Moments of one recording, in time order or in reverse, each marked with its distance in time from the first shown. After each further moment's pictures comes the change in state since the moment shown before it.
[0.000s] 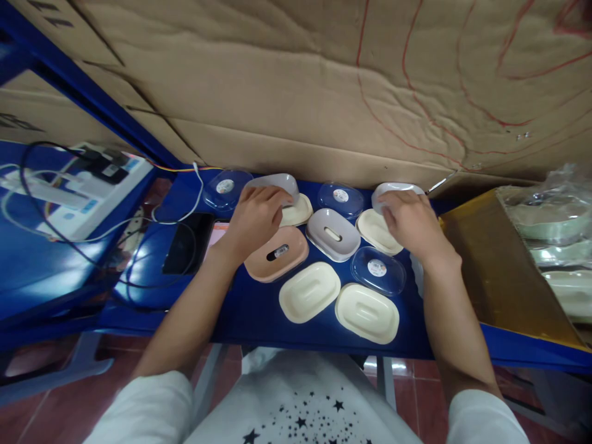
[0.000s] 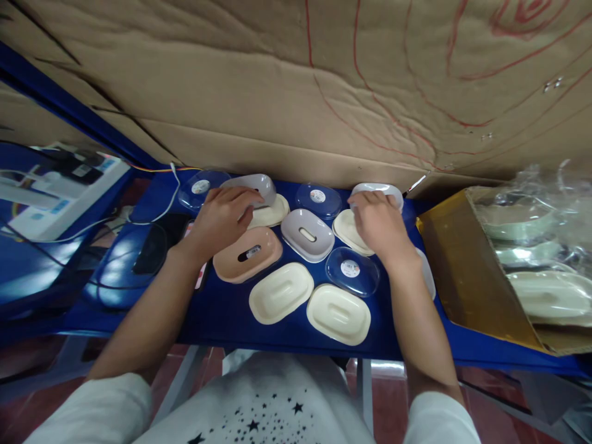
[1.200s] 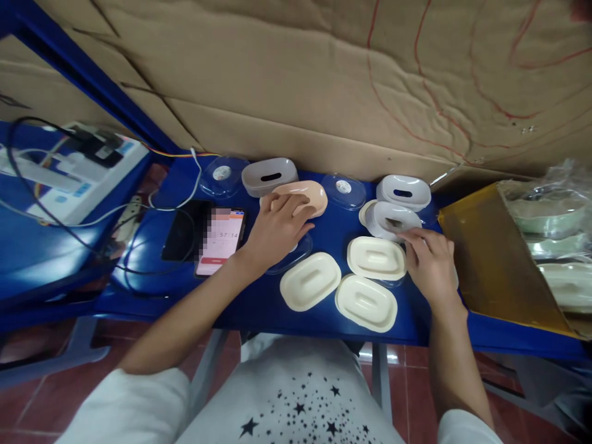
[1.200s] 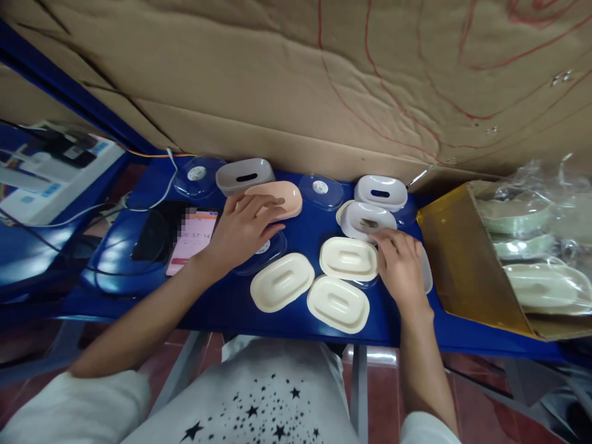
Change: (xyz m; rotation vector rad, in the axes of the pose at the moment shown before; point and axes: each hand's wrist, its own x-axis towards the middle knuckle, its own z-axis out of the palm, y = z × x) left_hand -0.024 0.047 0.010 0.009 0.046 0.123; right_hand -0.120 0.012 0.031 0.044 0.159 0.106
